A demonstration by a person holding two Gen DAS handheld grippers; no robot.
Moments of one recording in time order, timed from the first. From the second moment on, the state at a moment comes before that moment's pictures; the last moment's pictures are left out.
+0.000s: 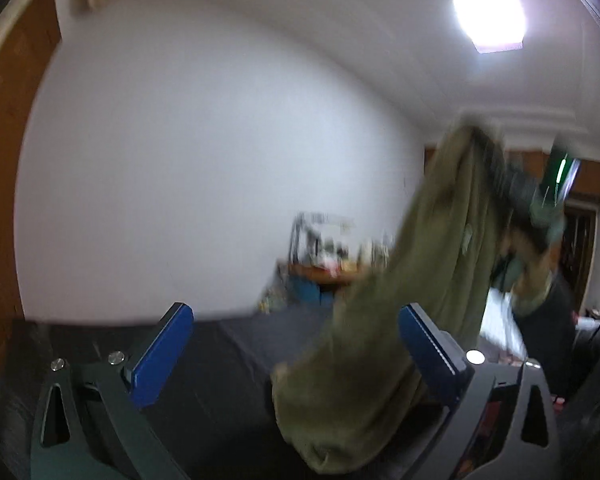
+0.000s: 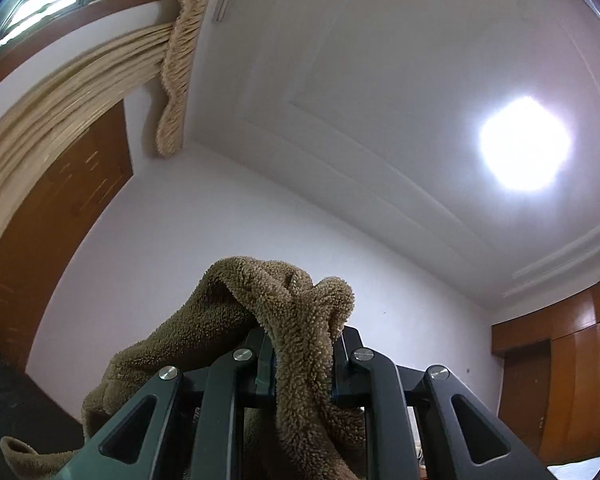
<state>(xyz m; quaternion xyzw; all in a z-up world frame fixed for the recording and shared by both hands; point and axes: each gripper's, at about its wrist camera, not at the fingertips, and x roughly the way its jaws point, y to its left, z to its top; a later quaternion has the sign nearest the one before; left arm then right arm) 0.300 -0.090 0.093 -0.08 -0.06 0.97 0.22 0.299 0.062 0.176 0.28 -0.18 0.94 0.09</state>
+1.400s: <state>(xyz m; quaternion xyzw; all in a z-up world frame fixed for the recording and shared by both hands) 0.277 -0.133 0.182 -0.02 -0.19 0.98 0.02 0.339 0.076 -0.001 0.04 -0.25 0.96 -0.14</state>
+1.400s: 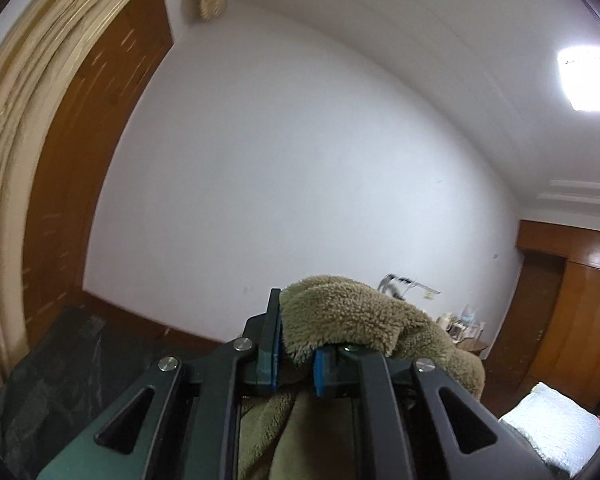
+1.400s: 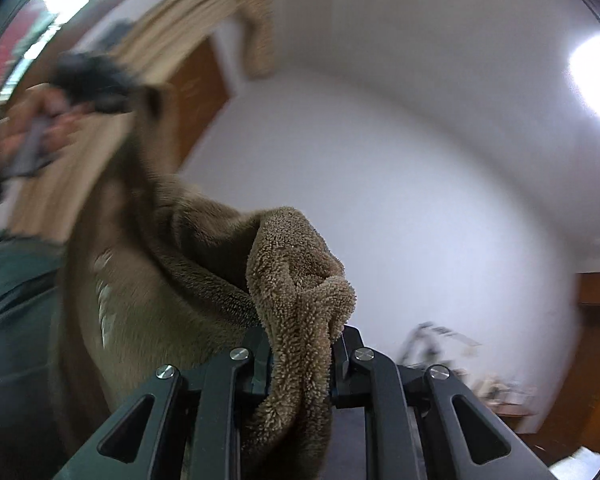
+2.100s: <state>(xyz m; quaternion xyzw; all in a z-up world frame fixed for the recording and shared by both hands) 0.304 -0.124 0.206 0.00 -0.19 0.98 0.07 0.343 0.162 -0.022 -0.16 -0.11 0.89 -0.42</state>
